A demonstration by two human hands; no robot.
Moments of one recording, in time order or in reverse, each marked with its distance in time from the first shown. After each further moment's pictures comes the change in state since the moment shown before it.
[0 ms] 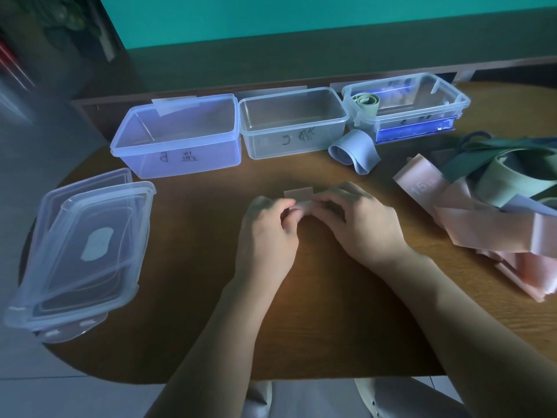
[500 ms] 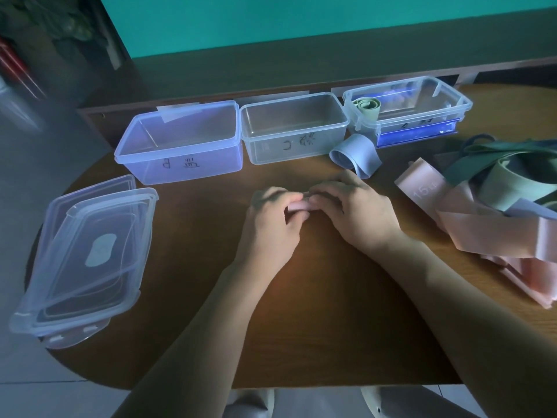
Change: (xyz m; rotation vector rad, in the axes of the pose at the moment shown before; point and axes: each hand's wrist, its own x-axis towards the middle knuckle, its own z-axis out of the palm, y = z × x) left_hand 0.024 -0.011 0.009 -0.026 -0.031 0.168; right_hand 0.027 0.010 0.006 0.020 -0.034 -0.019
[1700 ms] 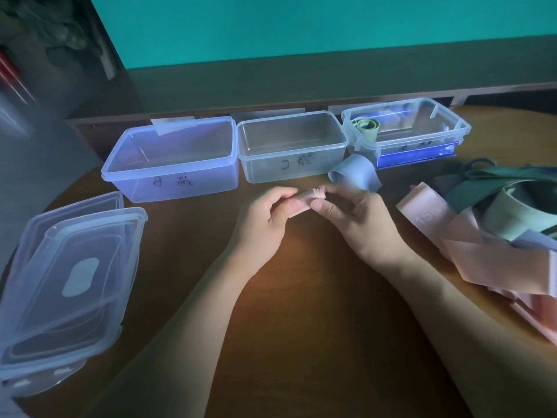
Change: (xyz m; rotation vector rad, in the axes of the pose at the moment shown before) left_hand 0.042 -0.014 -0.008 -0.391 -0.179 -0.195; right_hand 0.020 -0.004 -0.014 0.741 -0.036 0.116
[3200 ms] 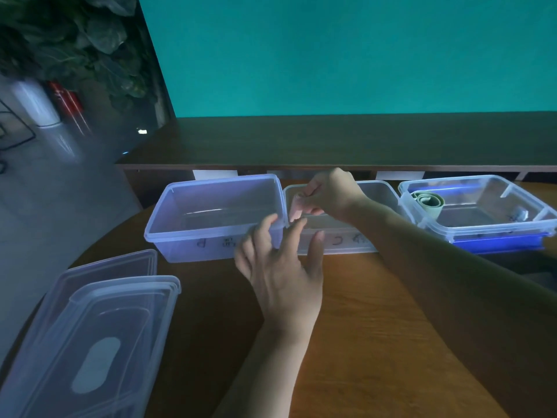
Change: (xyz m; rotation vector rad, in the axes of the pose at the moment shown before) left_hand 0.054 -0.024 0.001 0.542 0.752 0.088; right_hand 0.229 -0.006 0.067 -0.469 -0.141 0.056
